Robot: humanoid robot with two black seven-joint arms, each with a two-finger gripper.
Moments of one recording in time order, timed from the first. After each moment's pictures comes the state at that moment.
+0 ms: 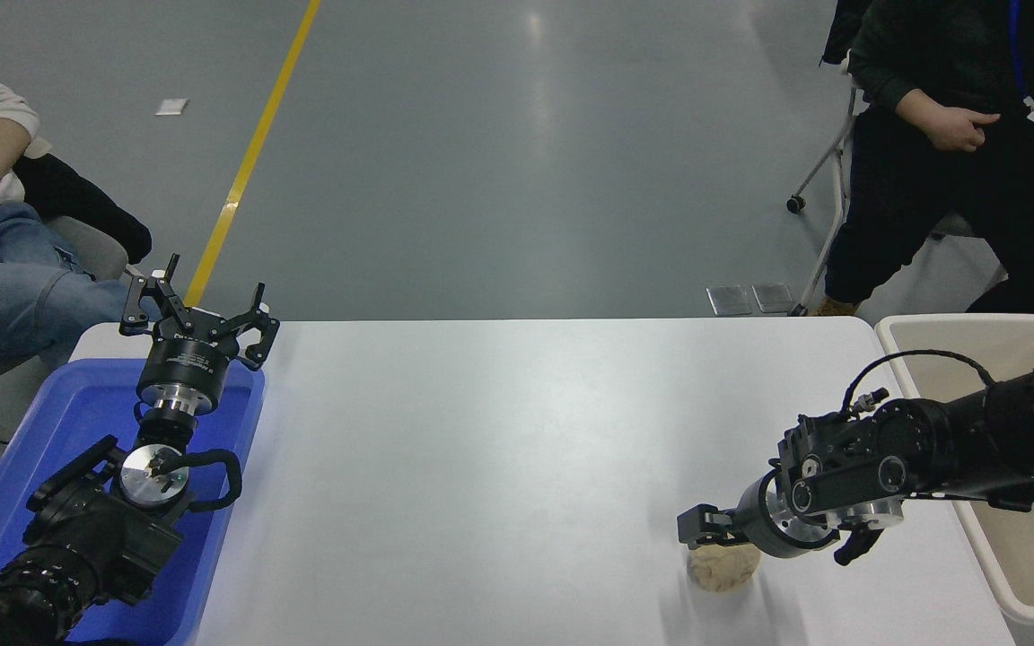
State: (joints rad) left arm -0.66 0.17 -0.94 -0.29 -0.24 -0.69 -0.33; right arm 1.36 -0.24 -0.97 1.30 -0.29 0.04 -0.19
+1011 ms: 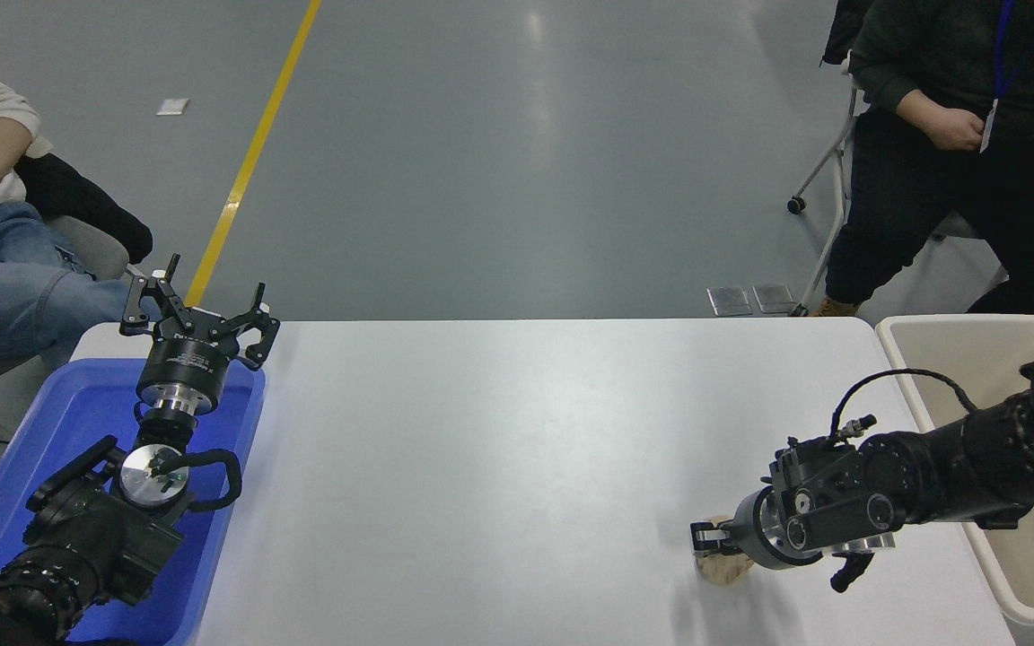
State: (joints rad) left arm -0.66 0.17 -0.94 -0.29 -0.24 -0.69 -0.33; right arm 1.35 -0.22 -1.03 1.29 -0.41 -0.05 -0.18
